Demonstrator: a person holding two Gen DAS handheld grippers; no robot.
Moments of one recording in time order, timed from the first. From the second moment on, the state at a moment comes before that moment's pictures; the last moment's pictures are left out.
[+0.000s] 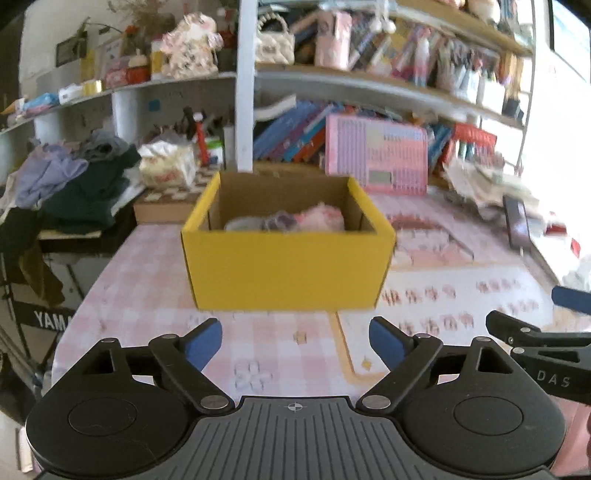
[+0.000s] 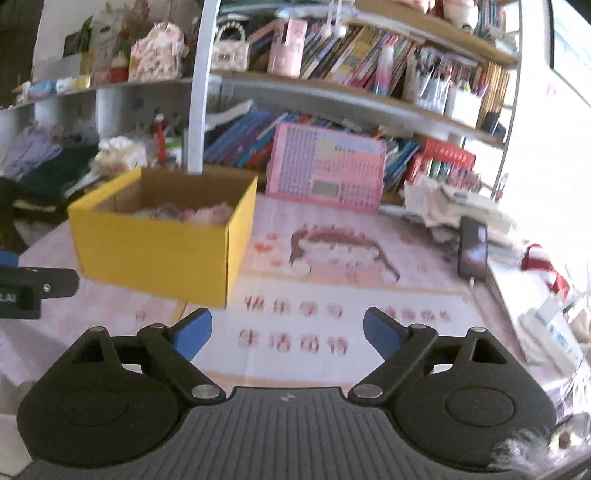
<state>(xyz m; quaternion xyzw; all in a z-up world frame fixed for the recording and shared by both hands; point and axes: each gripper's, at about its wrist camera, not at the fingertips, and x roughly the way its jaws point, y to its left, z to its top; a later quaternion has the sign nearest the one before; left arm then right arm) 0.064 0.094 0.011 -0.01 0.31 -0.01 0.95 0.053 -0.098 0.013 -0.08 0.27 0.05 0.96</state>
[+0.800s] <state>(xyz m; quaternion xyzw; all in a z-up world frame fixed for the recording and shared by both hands) 0.049 0.081 -0.009 0.02 0.38 -0.01 0.92 0.038 -0.100 0.000 -0.05 0.31 0.07 0.95</state>
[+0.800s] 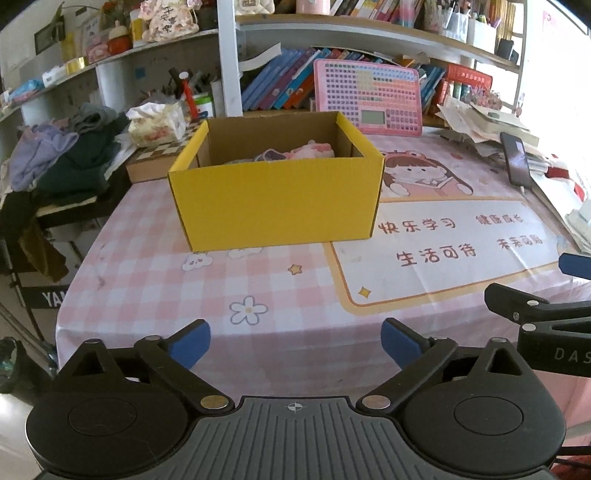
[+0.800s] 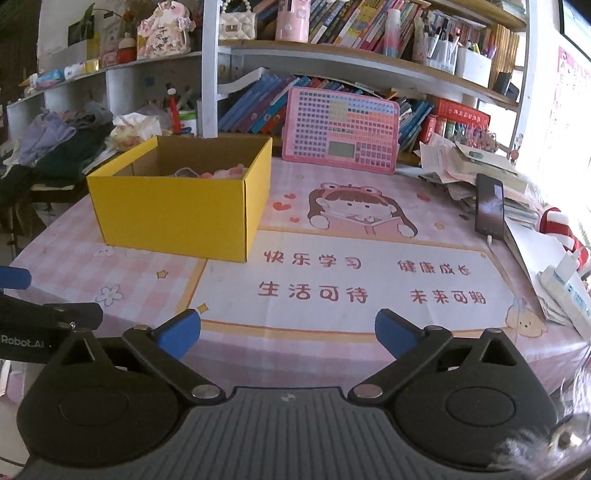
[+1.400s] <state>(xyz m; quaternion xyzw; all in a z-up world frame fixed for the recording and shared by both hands) 0.051 0.091 -0.017 0.00 0.40 -0.01 0.92 0.038 -0.094 -0.004 -0.06 0.33 0.08 0.94</state>
